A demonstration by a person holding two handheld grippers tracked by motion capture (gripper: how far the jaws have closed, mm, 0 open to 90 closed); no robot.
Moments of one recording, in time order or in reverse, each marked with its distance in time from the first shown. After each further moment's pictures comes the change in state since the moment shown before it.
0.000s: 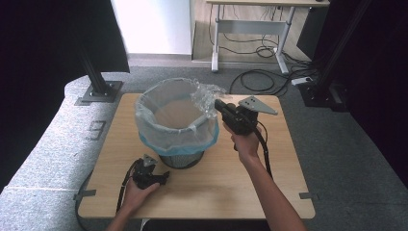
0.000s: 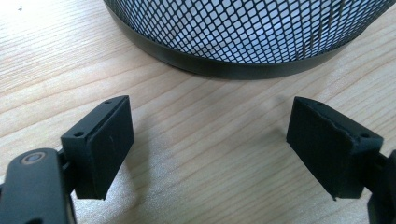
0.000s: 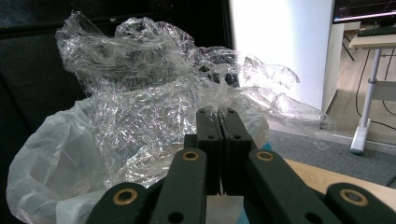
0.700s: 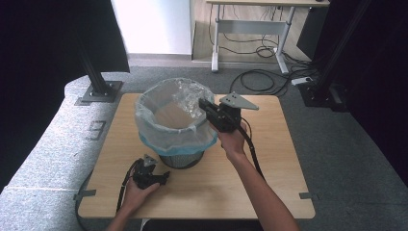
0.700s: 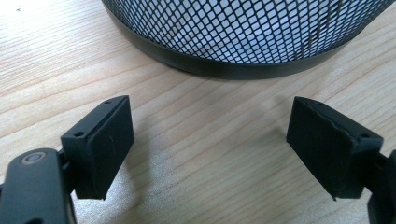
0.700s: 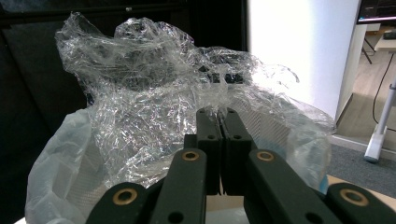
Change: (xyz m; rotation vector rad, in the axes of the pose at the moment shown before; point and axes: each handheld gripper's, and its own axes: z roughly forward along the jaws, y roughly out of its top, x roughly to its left) left arm 0.000 0.000 0.000 0.002 -0.002 0.005; right arm 0.030 0.005 0.029 0.031 0.044 -0.050
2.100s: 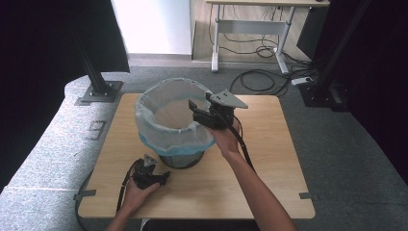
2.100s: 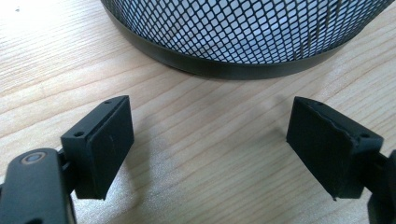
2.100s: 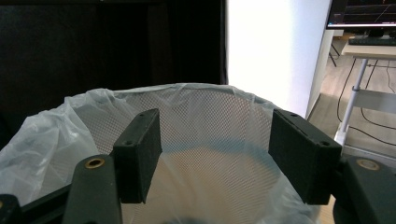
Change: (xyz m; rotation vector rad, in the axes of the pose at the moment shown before) left arm 0.000 0.000 0.000 0.000 -0.001 0.001; right arm 0.010 0.001 0.016 0.013 -0.108 -0.049
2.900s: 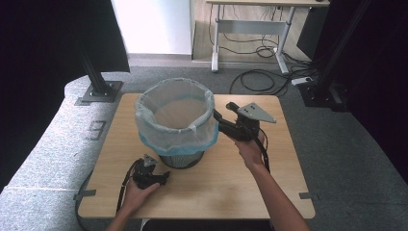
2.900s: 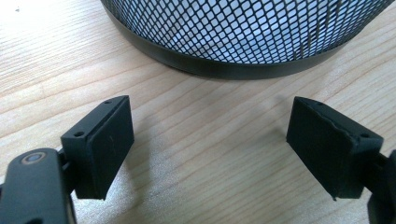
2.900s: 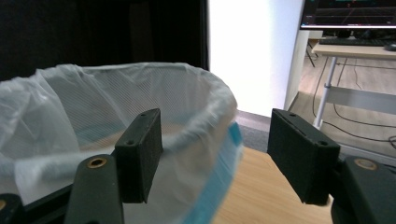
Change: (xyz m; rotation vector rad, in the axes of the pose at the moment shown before) left arm 0.000 0.000 0.000 -0.003 0.000 -0.004; right arm -0.042 -0.025 -0.056 -0.007 -0.061 -0.013
